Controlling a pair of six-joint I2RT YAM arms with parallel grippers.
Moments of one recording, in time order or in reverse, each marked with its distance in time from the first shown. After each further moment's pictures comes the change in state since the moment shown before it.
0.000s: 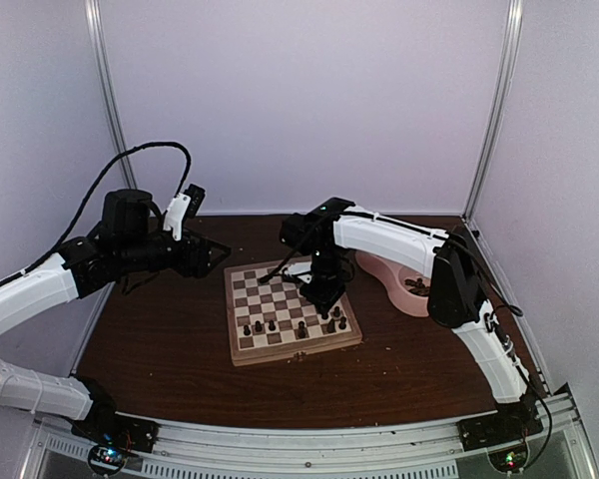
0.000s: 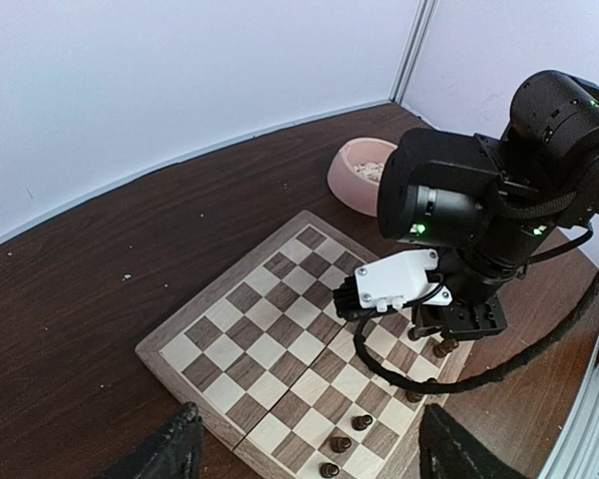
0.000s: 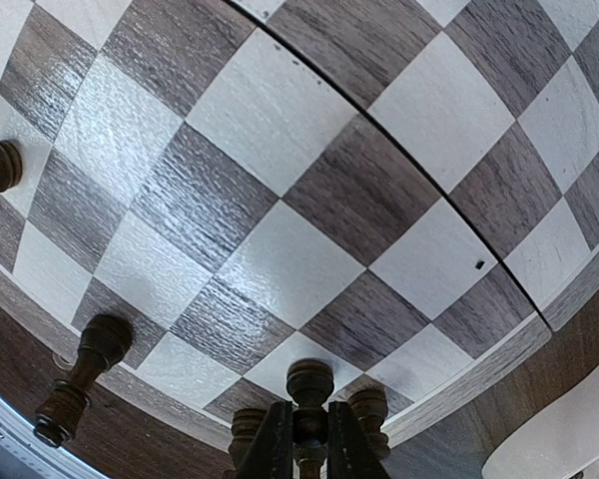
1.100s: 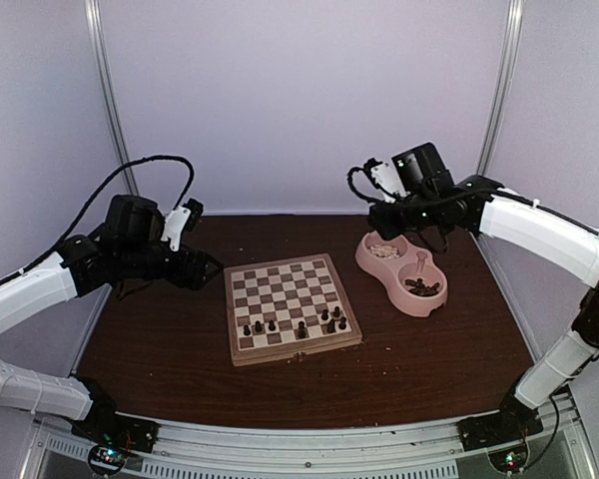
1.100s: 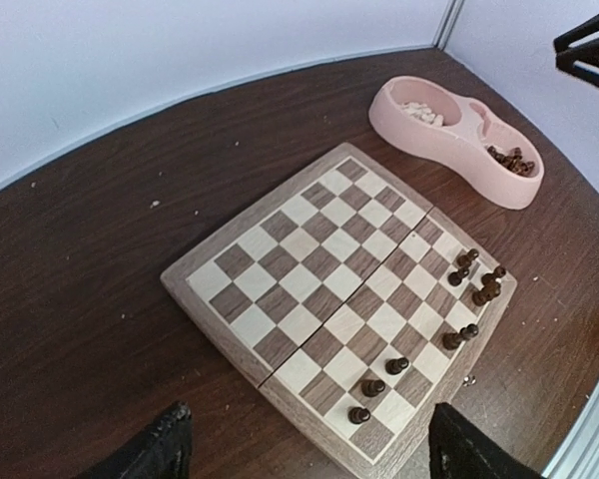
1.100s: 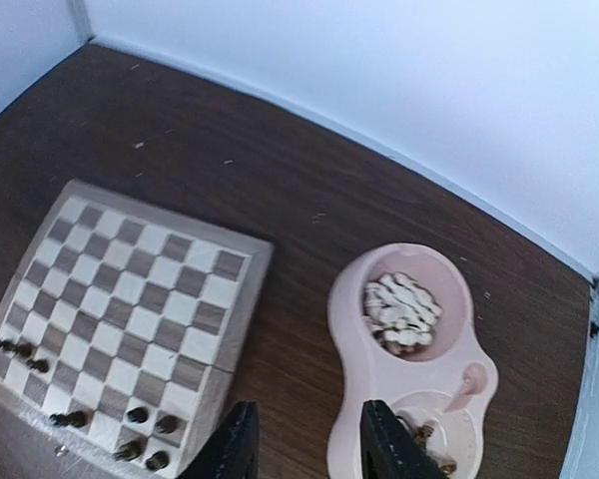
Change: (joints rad) left arm 0.000 -0.002 0.014 -0.170 -0.081 -0.003; right arm -0.154 -0.881 -0.837 0.835 0.208 0.087
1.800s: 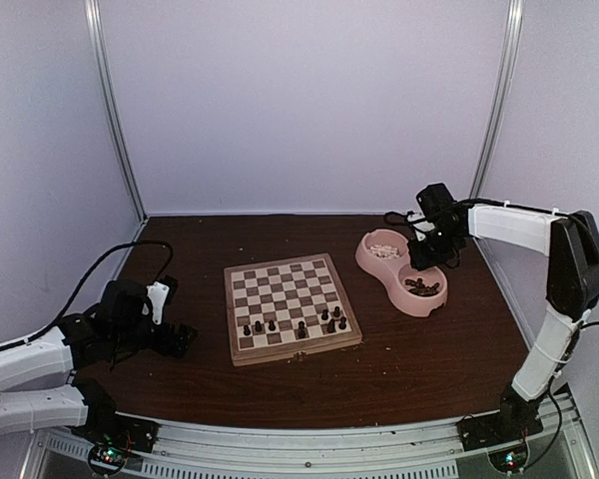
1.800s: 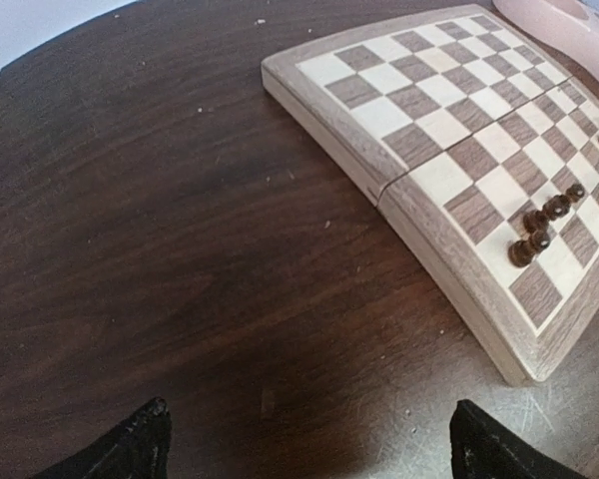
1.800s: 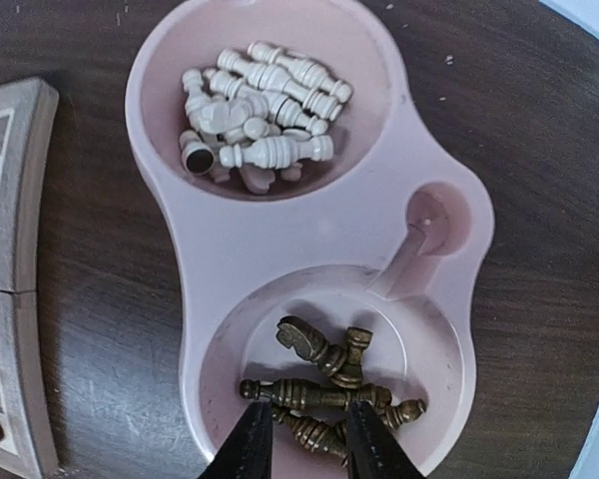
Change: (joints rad) left arm 0.000 -0.305 -0.539 0.099 -0.231 -0.068; right arm -0.371 0.146 -0.188 -0.036 -0.136 0.056
